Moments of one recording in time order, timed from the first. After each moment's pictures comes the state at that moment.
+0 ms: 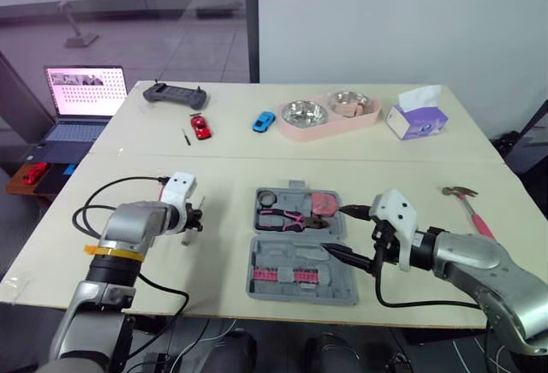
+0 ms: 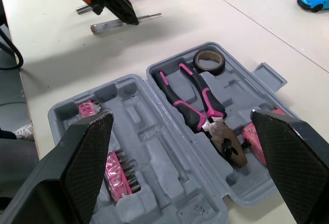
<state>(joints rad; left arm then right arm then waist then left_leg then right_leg) -0.53 0.49 -0.06 0.20 -0.20 1.06 -0.43 -0.04 -0.77 -0.05 -0.61 0.52 0.69 0.72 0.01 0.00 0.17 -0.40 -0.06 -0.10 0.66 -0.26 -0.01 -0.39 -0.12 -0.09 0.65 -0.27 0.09</state>
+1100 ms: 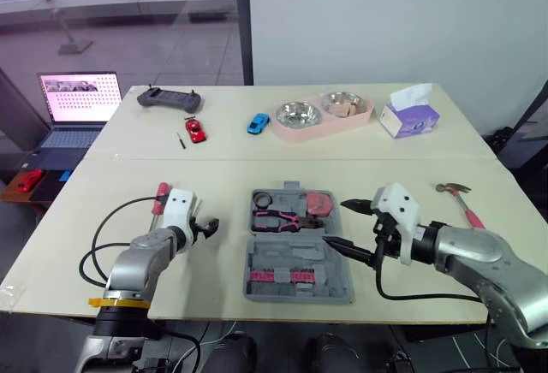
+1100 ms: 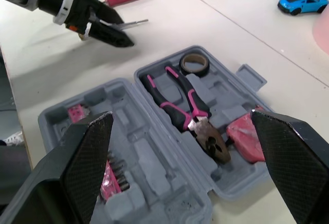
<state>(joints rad) -0.27 0.33 0.07 0.04 -0.21 0.79 -0.27 -0.08 -0.79 -0.07 -0.60 0.54 0.71 0.72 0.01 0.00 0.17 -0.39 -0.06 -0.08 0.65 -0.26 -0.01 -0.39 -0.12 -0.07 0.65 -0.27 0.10</state>
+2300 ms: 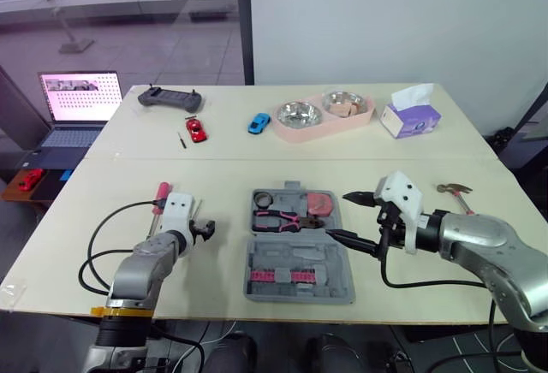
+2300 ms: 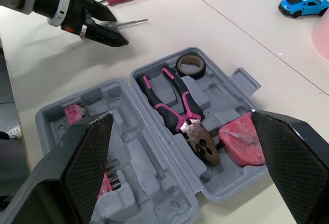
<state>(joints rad) -0.23 0.30 0.06 -0.02 -0.18 0.82 -0.17 -0.16 -0.81 -0.08 -0.56 0.54 0.76 0.77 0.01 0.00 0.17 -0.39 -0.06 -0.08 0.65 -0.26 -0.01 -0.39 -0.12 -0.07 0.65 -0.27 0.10</state>
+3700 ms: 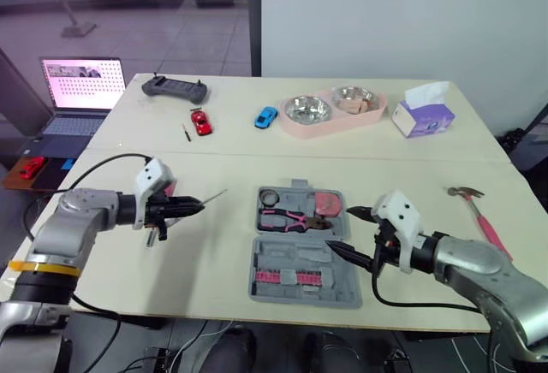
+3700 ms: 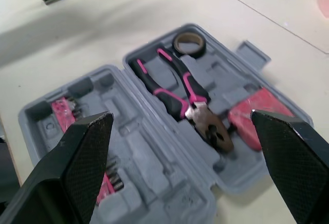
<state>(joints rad) -0.44 0.80 -0.03 0.15 -0.34 0.45 -1.23 0.01 -0.75 -0.09 -0.65 0.51 0.74 0.63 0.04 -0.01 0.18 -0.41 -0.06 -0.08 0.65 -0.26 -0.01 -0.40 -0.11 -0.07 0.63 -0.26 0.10</state>
